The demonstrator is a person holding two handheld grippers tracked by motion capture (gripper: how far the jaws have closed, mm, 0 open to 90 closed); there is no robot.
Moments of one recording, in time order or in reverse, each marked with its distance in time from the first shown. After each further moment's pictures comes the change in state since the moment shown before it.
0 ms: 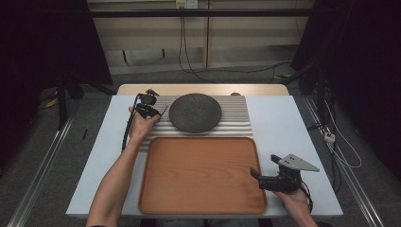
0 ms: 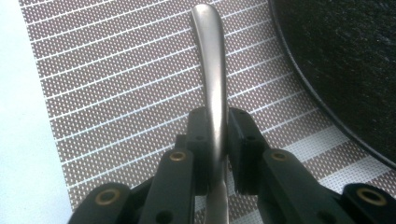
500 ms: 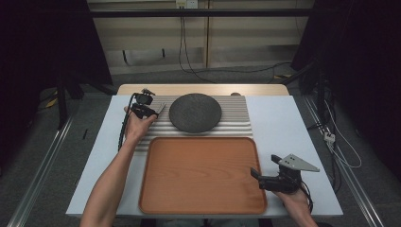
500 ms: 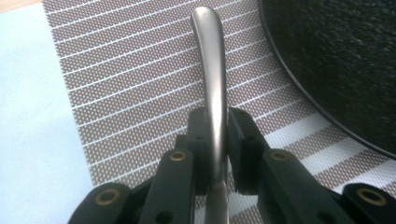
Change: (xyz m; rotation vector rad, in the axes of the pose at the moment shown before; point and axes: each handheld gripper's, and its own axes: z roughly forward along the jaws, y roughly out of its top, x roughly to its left) left arm 0.003 -0.007 -0.022 -0.038 -0.012 0.007; right arm 0.001 0.000 -0.001 -0.001 -0.002 -0.002
